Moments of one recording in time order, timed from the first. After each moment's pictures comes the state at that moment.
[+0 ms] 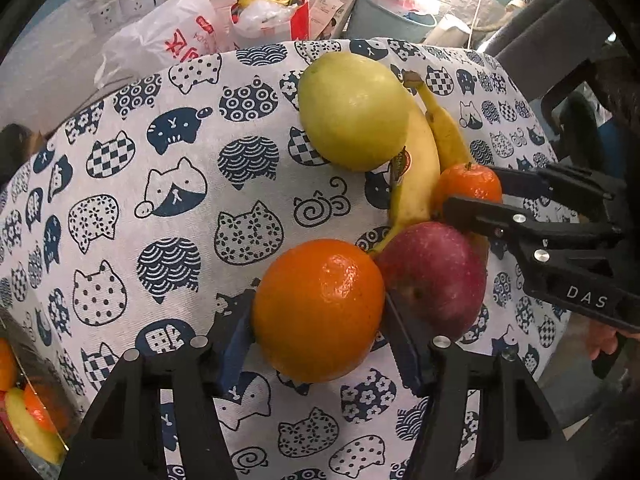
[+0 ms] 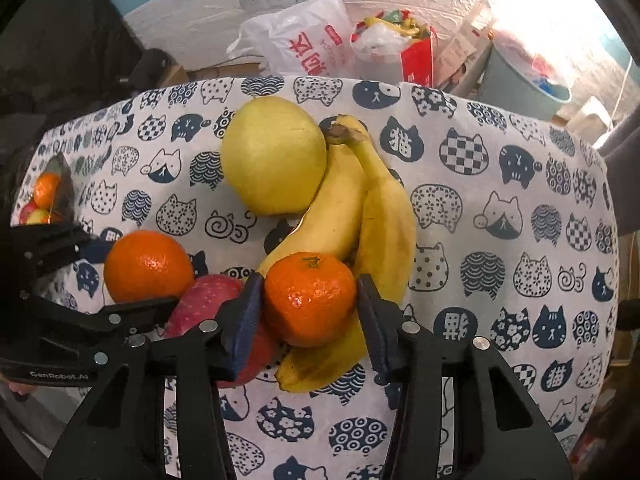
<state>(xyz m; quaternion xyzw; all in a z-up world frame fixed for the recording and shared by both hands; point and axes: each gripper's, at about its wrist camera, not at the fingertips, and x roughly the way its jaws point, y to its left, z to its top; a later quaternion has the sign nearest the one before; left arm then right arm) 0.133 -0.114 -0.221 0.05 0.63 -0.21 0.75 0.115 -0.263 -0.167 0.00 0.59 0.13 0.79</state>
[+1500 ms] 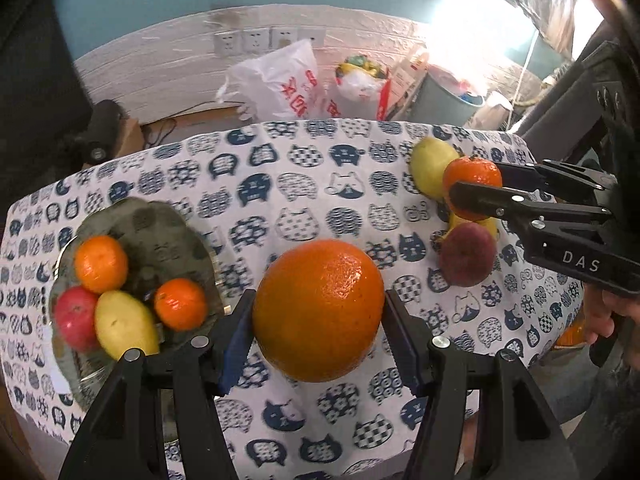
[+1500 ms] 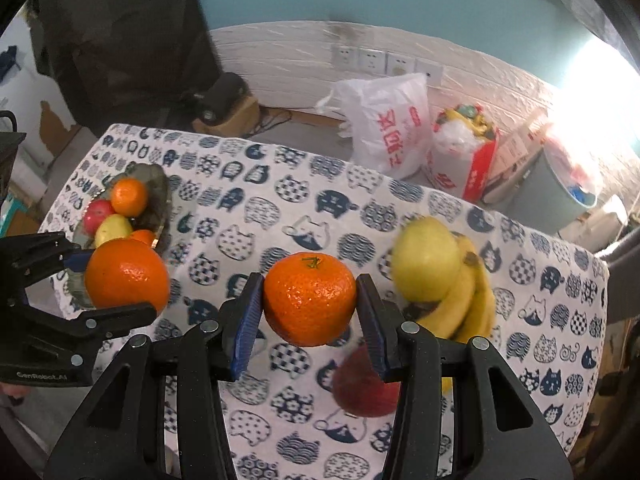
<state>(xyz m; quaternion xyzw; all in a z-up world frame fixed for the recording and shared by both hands) 0.060 0.020 -0.128 0.00 0.55 -0.11 0.83 0.096 -0.146 -0.080 -0.05 0.51 0.22 0.83</state>
